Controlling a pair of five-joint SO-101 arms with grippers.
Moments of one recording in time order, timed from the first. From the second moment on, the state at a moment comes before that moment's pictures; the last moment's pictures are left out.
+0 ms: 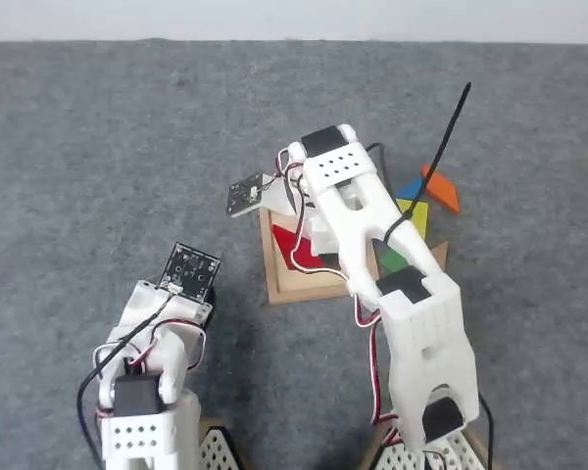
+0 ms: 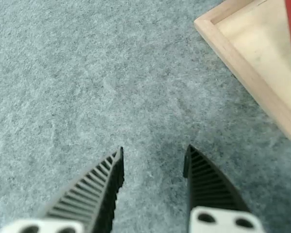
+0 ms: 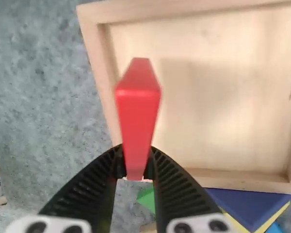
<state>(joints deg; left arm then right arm) -10.5 -102.3 97.1 62.7 -22.5 -29.3 36.3 -27.1 100.4 65.0</state>
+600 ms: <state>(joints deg) -10.5 -102.3 97.1 62.7 -22.5 -29.2 36.3 -31.9 100.6 57.1</state>
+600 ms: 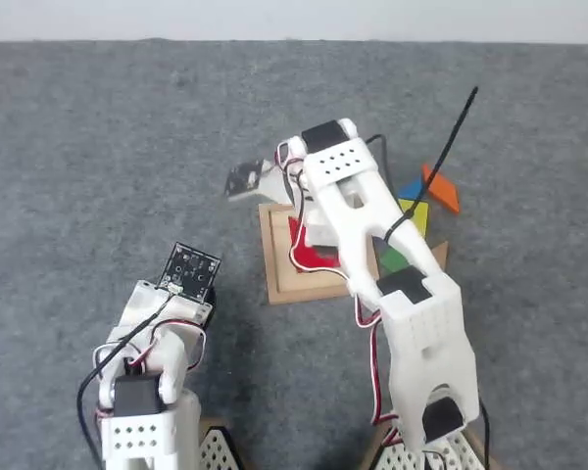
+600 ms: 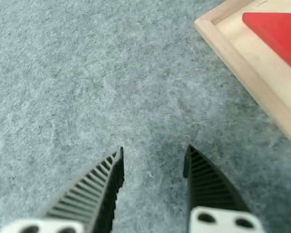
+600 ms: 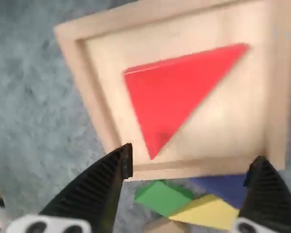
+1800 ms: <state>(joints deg) -10.5 -102.3 97.1 62.7 -22.5 -23.6 10.9 20.6 54.7 34.1</state>
